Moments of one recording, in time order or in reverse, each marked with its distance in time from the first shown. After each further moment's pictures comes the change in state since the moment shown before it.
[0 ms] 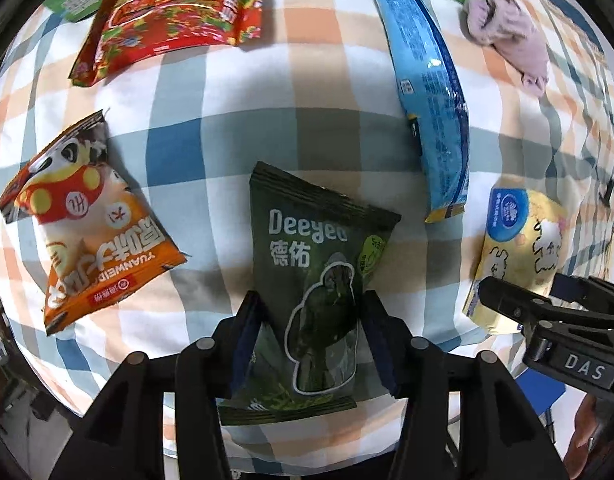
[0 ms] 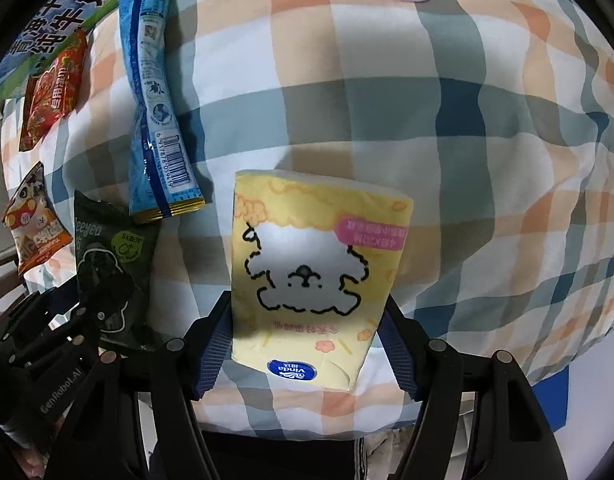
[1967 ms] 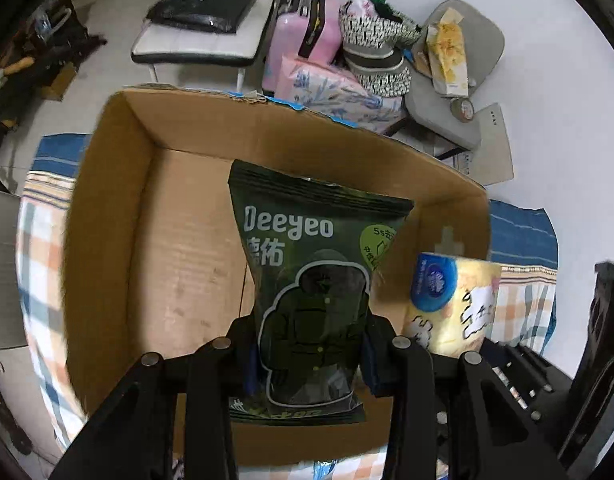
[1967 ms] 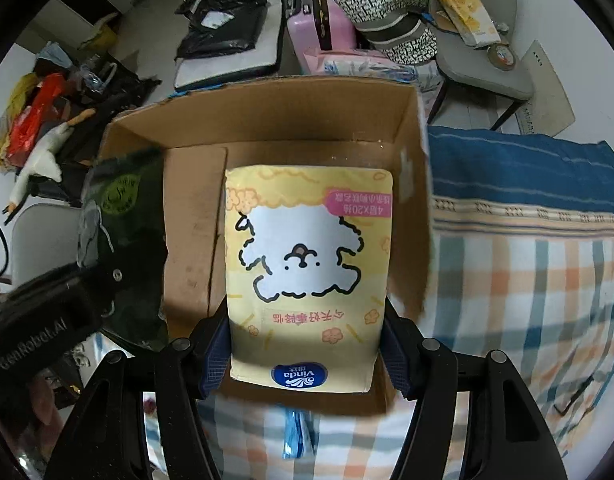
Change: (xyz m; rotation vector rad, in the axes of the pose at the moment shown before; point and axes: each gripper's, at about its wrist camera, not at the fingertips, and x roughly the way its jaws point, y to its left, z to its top) left arm -0.199 0.040 0.280 -0.177 -0.300 -0.198; right arm -0.205 0.057 0.156 -0.143 -0.380 0.046
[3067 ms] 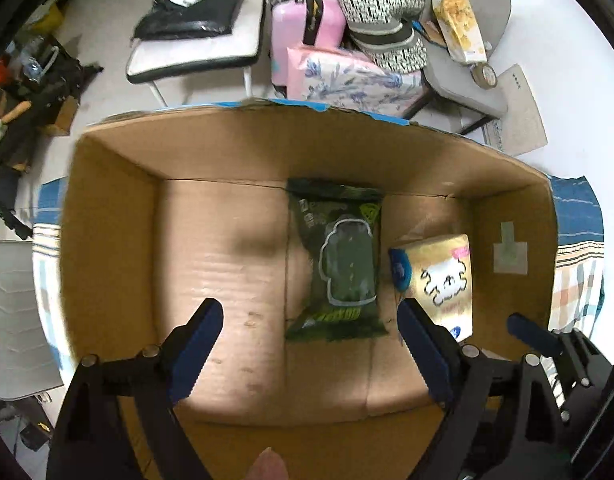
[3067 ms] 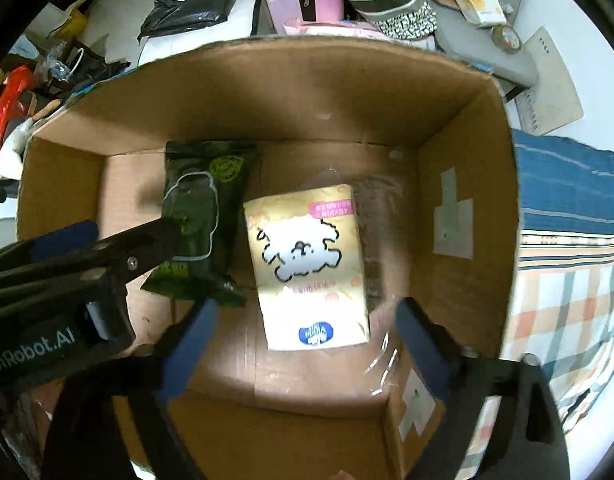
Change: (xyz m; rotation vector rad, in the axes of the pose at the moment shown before) left arm 0.026 0.005 0.010 0.135 0.011 0.165; right arm 0.085 0.011 0.101 0.028 0.090 -0.070
